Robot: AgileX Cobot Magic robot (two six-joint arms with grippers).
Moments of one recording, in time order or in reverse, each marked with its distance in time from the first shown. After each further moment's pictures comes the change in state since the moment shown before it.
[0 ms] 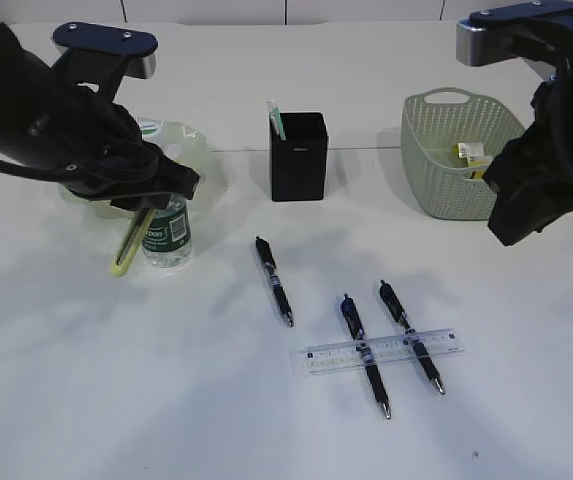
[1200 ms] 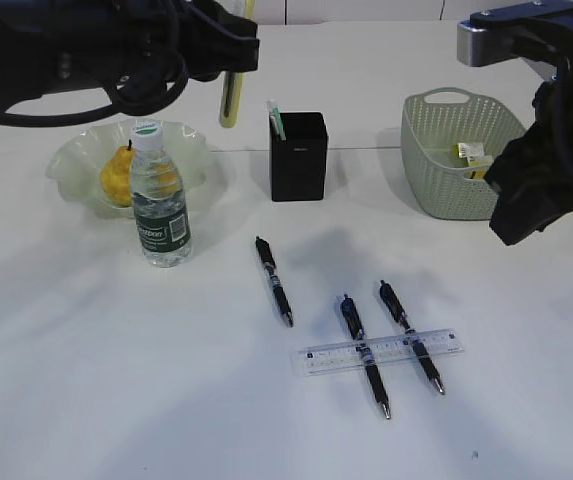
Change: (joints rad) left arm 0.000 0.000 0.000 -0.036 -0.712 0.141; right arm 0.000 0.000 0.000 -0.007 0.000 0.000
